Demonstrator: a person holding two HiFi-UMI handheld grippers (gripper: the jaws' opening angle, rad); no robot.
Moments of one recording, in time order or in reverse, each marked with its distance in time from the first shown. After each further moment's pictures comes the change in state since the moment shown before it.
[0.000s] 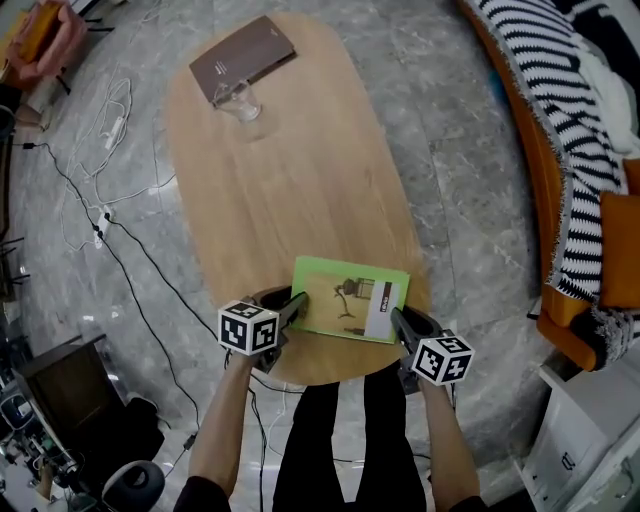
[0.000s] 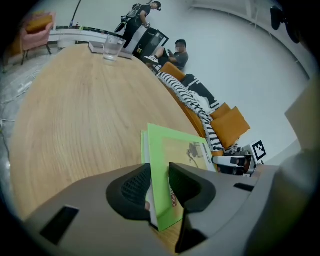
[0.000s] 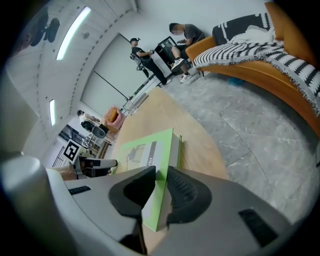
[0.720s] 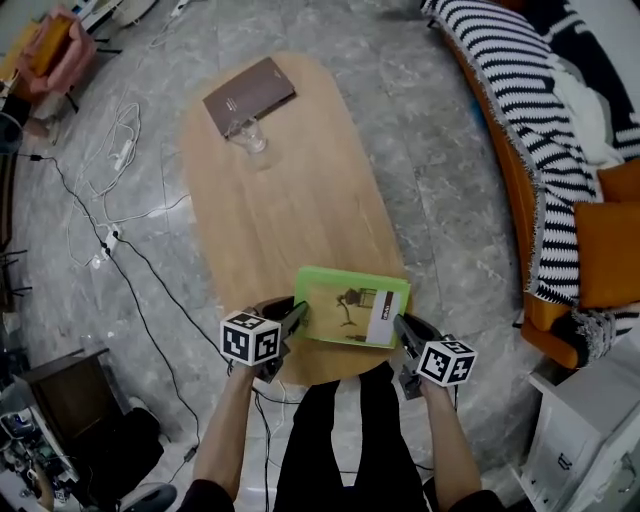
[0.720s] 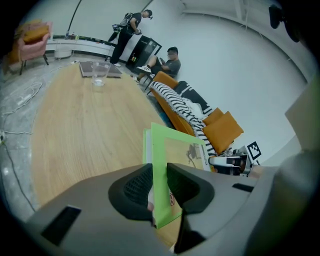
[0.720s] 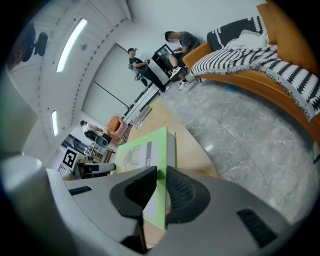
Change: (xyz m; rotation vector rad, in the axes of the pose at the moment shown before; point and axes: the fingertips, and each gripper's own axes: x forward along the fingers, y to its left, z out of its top) left arm -0.063 -0.070 0.045 0.038 -0.058 -0.012; right arm -0.070 0.037 0.046 0.067 -0.058 0.034
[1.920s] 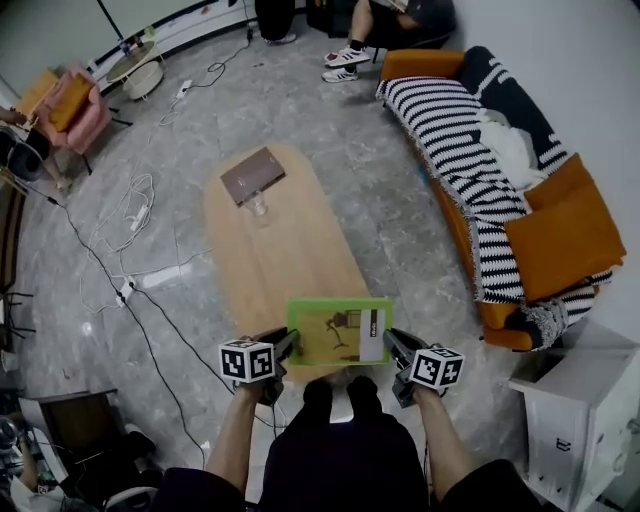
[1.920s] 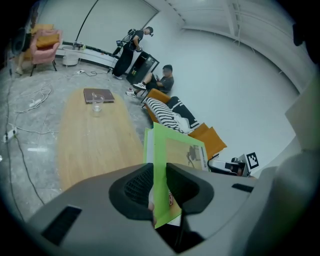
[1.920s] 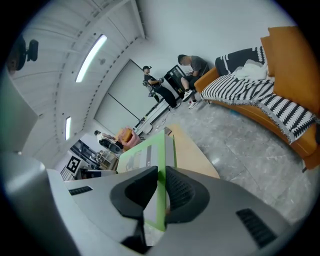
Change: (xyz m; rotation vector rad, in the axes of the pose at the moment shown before) left arm -0.202 -0.179 0.020 -0.057 -0.107 -0.036; right arm -0.218 0.163 0.034 -0.058 -0.149 0.065
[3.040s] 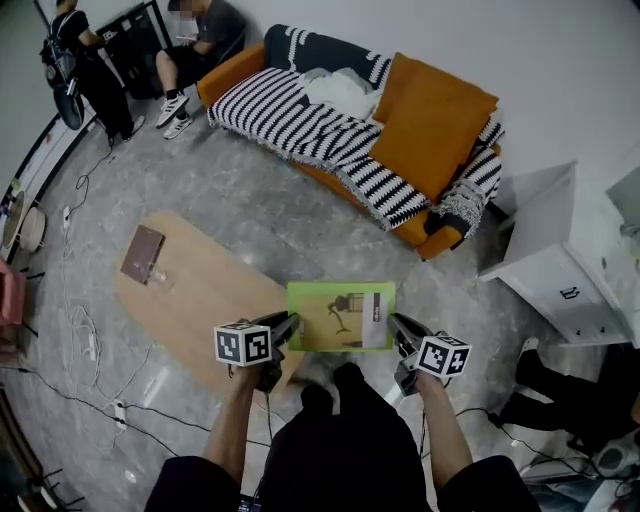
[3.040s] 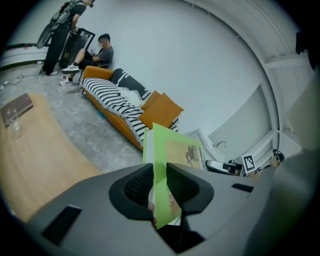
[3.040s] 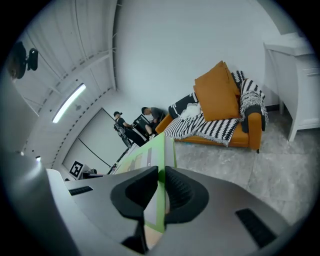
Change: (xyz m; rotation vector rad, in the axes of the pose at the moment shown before) left arm 0.101 -0.219 -0.064 0.437 0.327 -0.359; right arm -0.254 -0.082 -0.072 0.285 -0.551 -0.292
